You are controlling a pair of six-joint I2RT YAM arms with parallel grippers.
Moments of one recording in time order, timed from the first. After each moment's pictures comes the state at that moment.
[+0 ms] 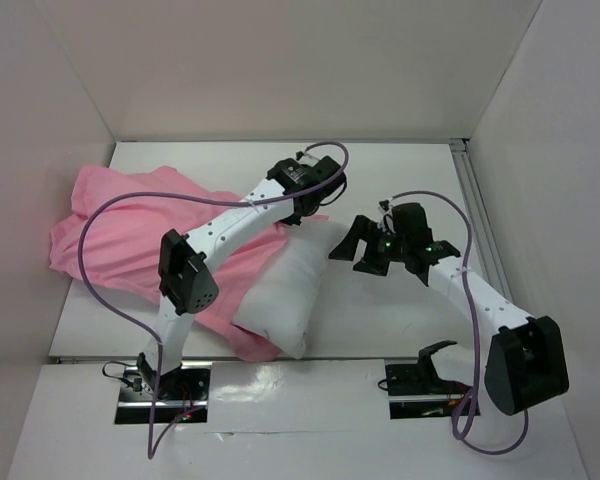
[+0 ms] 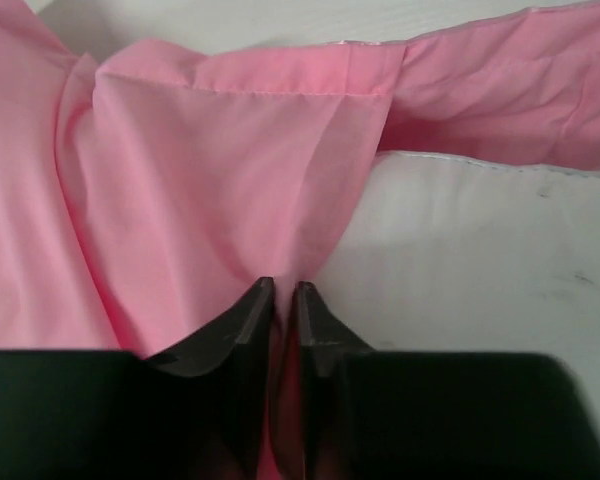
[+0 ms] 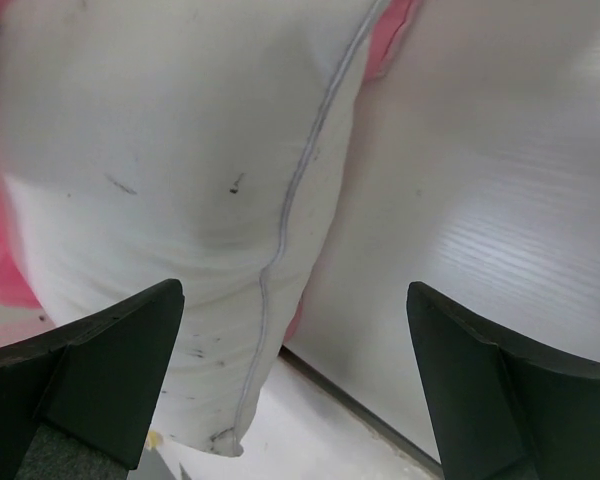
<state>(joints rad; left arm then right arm) -0.81 2.11 2.19 -1.38 -0.70 -0.46 0.29 1.16 0.72 -0.31 -0.50 0.71</state>
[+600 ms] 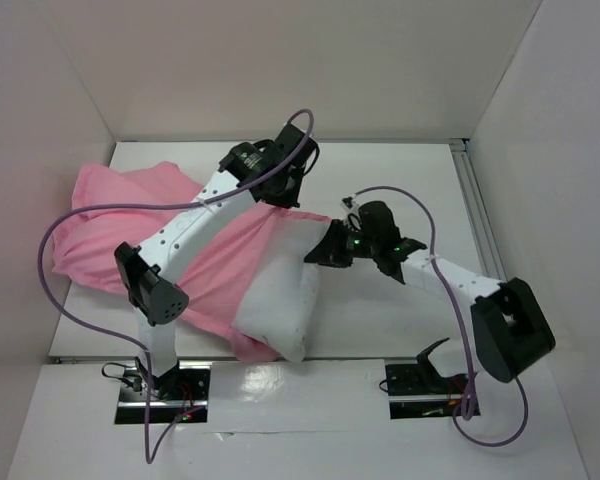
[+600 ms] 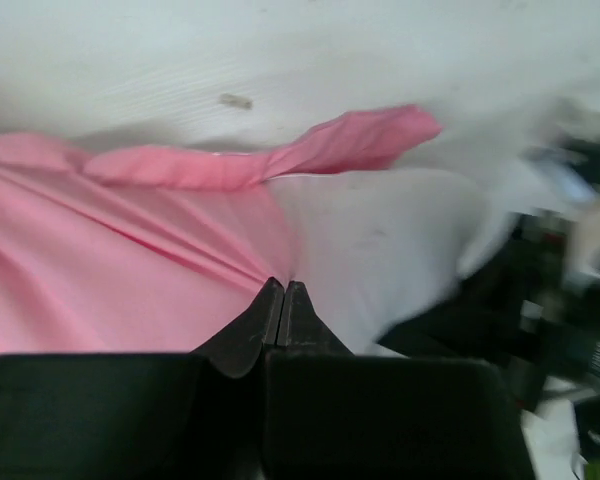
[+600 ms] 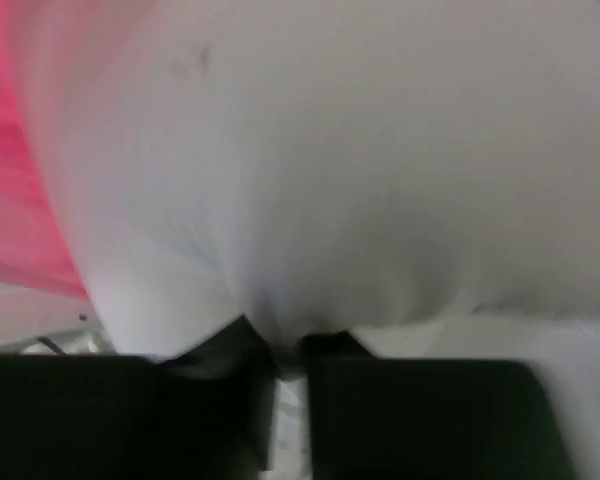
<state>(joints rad) -0.74 1.91 2.15 -1.22 -0.34 -0.41 0.49 1.33 0.73 0.03 -0.54 0.83</state>
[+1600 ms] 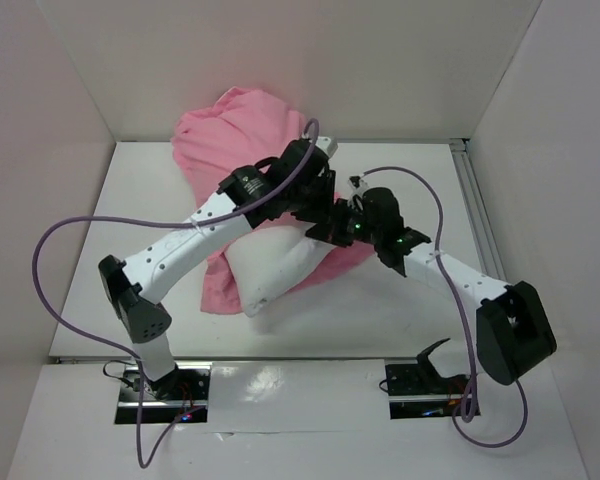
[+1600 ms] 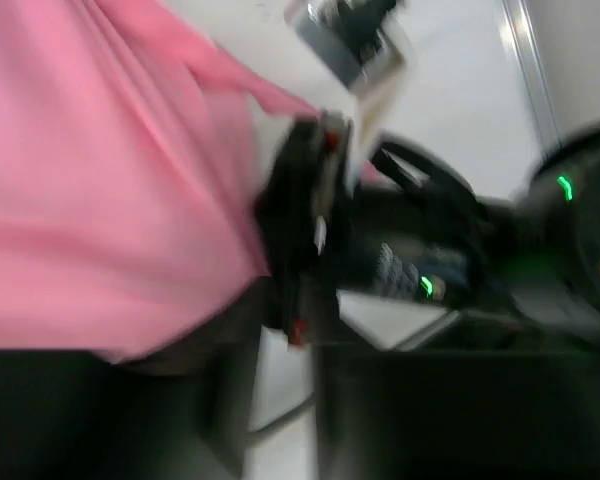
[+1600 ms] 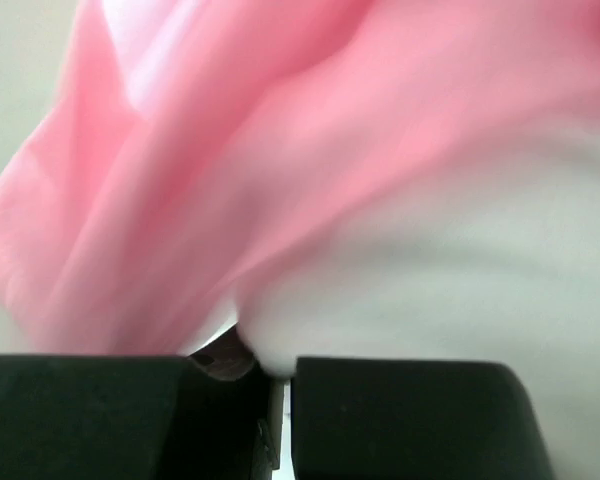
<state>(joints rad) -0.84 1.77 1.97 -0.92 -0.10 -0.55 0.51 1.36 0.83 0.11 -0.40 0.82</state>
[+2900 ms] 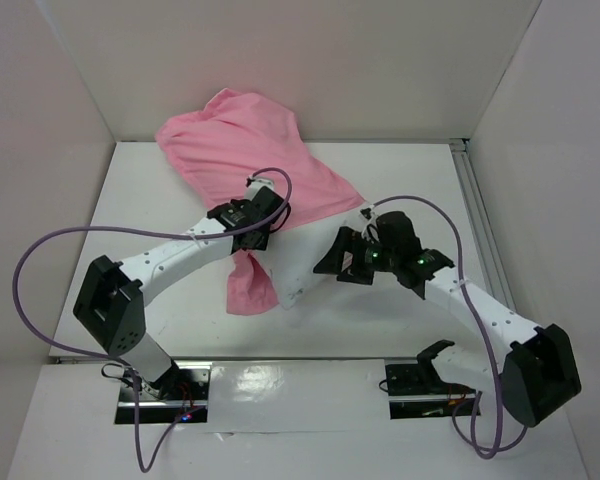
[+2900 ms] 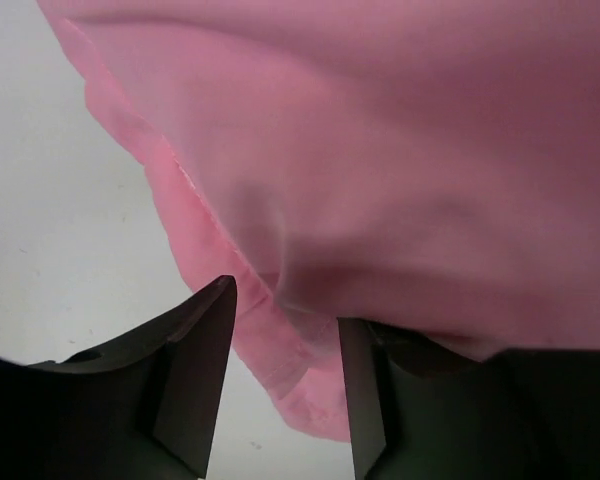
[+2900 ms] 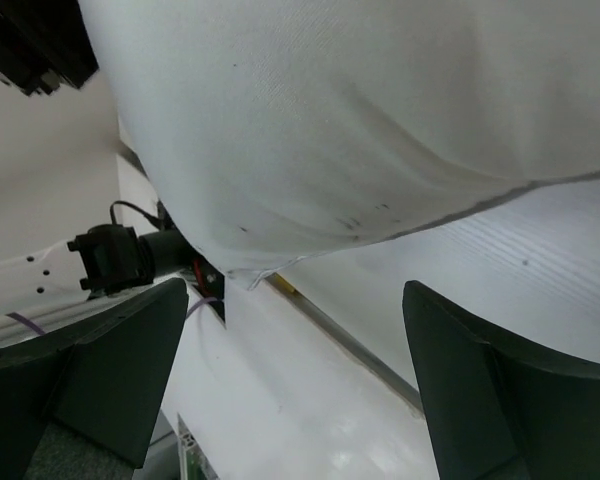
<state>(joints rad) -0.69 1.59 1.29 -0.75 -0.60 -0.43 0.46 1.09 0.70 -0.28 -0.49 0.77</state>
